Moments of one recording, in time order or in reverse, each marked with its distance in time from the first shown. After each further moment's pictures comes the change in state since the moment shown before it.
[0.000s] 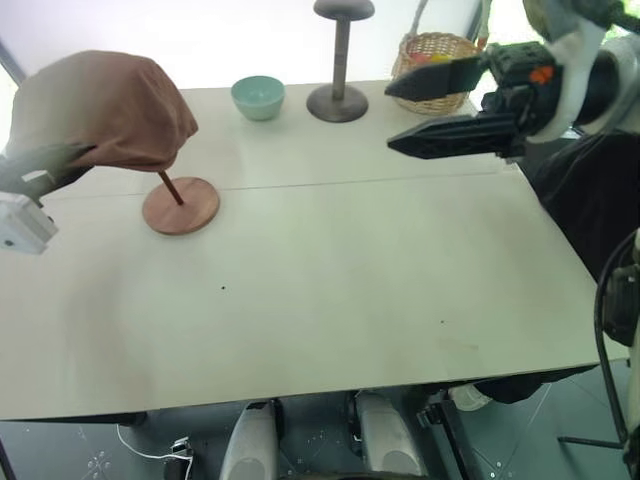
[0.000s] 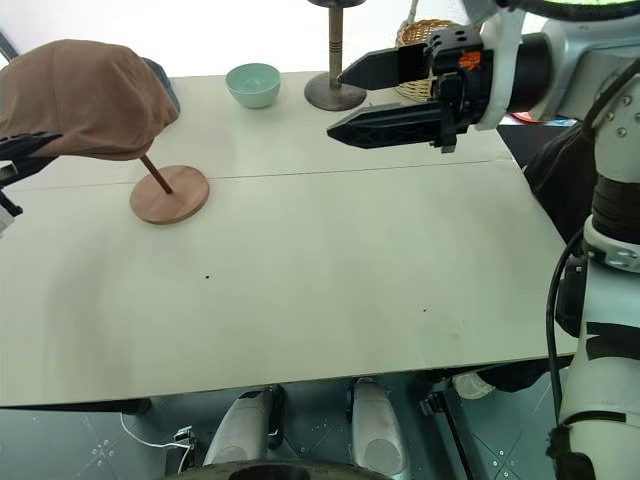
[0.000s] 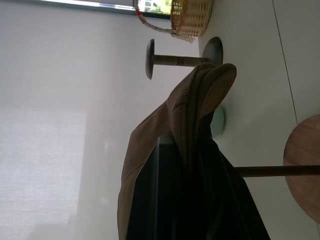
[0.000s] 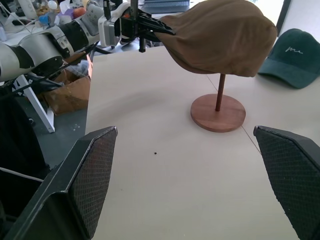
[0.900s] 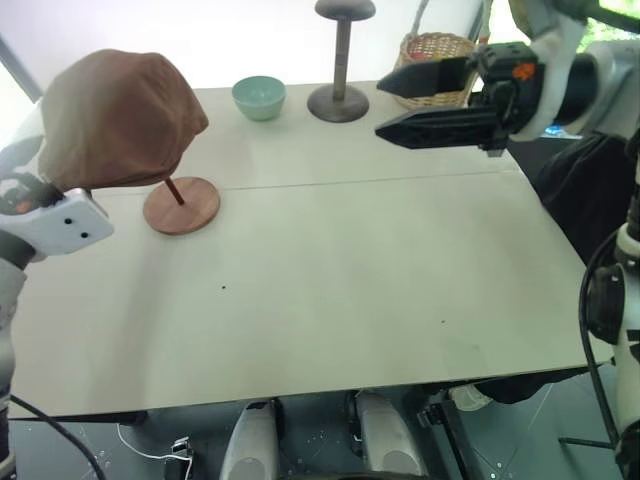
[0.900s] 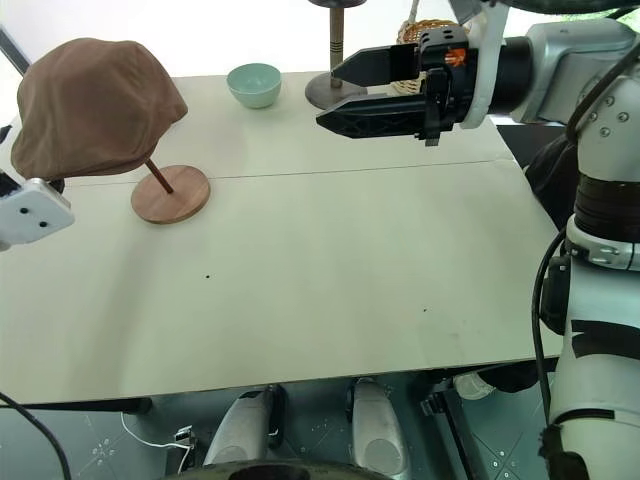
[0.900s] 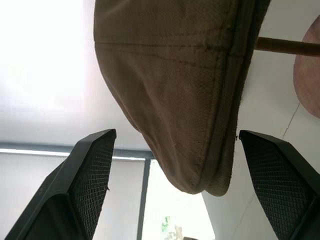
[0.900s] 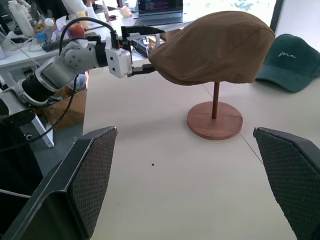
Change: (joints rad) left arm 0.480 -0.411 0.310 -1.152 0.667 1.370 0.312; right arm 0.009 0.058 -0.037 0.024 0.023 0.034 -0.092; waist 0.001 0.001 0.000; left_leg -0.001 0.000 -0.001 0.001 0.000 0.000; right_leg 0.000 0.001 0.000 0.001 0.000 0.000
